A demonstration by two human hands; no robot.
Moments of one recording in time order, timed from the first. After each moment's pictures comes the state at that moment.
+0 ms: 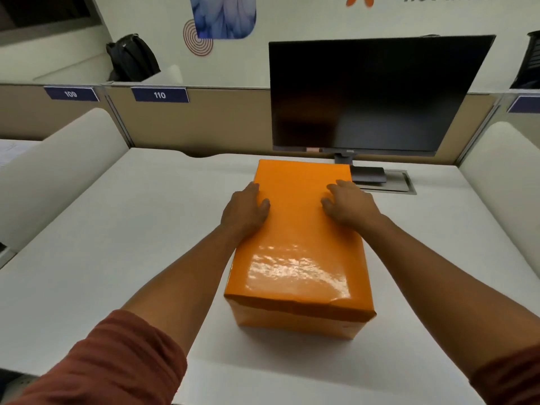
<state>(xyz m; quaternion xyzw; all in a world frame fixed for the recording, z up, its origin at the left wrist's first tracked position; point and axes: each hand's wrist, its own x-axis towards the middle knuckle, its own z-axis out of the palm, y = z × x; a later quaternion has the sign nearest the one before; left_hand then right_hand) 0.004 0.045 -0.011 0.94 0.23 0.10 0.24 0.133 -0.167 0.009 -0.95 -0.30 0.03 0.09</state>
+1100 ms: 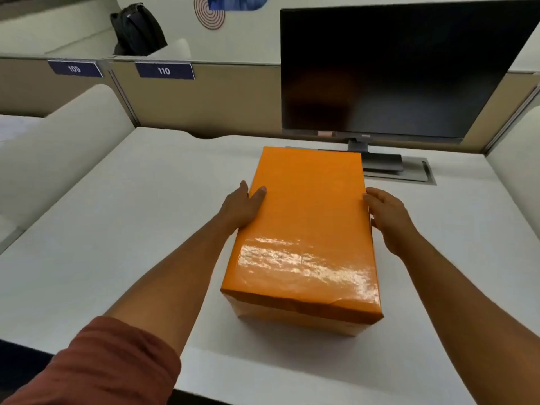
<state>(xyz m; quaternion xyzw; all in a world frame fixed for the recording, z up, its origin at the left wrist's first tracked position) -0.004 0.060 -0.027 0.86 0.32 0.00 0.41 0.135 -0.219 -0.034 -0.79 -0.07 0.18 0.59</state>
